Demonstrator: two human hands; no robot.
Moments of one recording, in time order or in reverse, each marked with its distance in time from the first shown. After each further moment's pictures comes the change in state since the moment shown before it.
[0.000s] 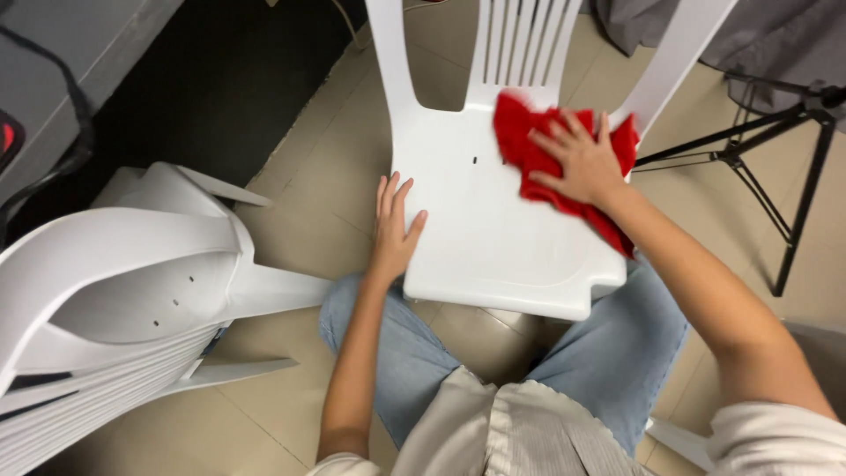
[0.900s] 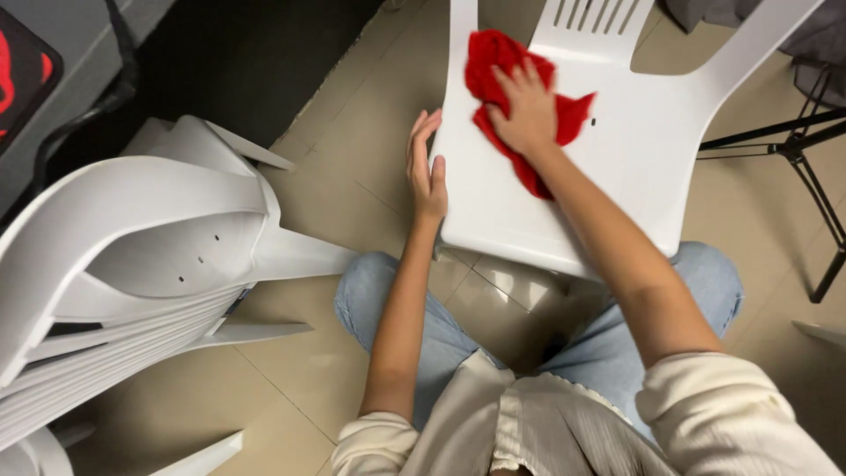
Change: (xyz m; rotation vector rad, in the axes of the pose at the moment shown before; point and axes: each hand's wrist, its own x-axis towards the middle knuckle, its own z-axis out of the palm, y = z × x) left_hand 0.030 -0.024 0.034 -0.334 0.518 0.084; right_hand 0.128 -0.091 0.048 0.265 0.270 0.152
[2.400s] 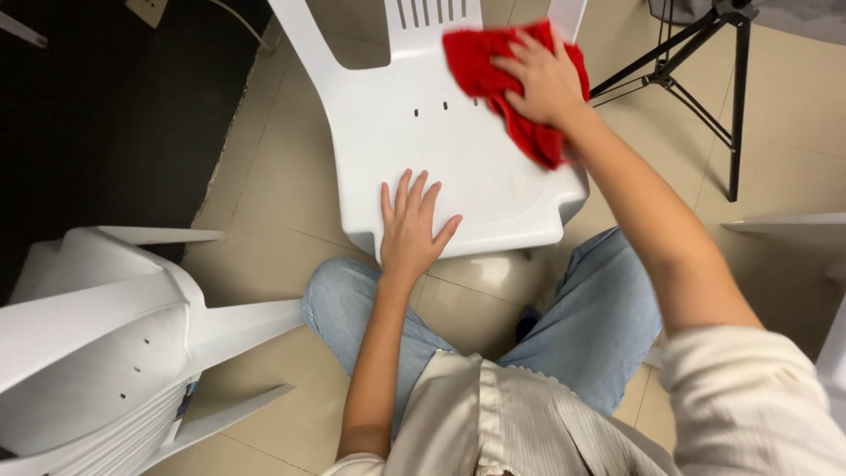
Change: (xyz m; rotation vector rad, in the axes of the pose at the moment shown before) left_hand -0.038 0.079 0.057 0.571 -0.737 0.179; right_hand -0.092 0.175 -0.111 -0.326 -0.025 0.001
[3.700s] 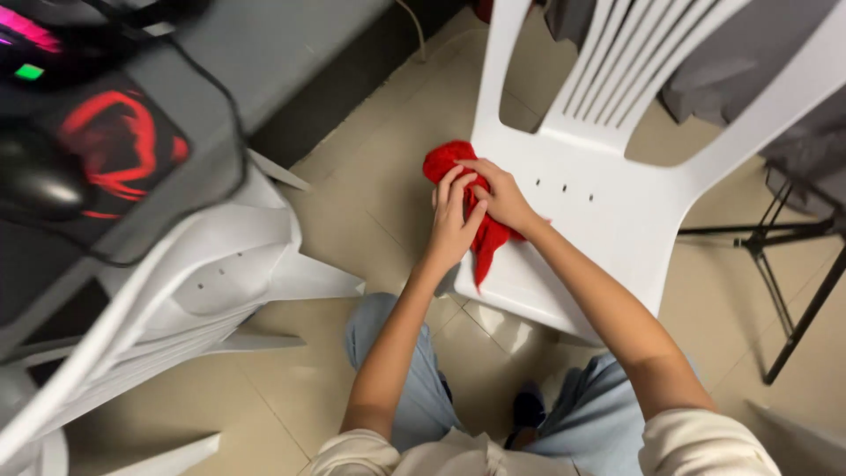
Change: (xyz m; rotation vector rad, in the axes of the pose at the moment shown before) left_hand 0.031 -0.064 -0.072 -0.609 0.445 -0.429; right_hand 0.110 -0.245 -0.037 0.960 -0.106 -0.218
